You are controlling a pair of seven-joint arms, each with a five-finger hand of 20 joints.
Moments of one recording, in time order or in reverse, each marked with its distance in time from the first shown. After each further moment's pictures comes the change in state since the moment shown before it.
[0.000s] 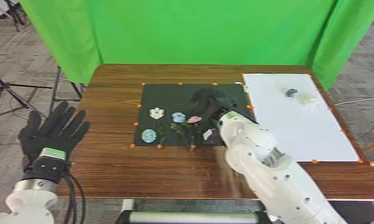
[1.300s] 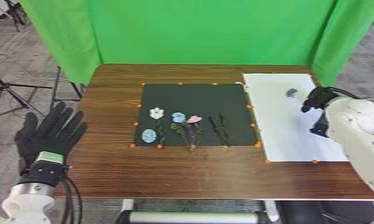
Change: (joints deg) left arm 2.1 -0.2 -1.1 -0.3 1.6 -1.9 0.7; right arm 3.7 23.5 16.6 17.3 9.7 -11.5 7.8
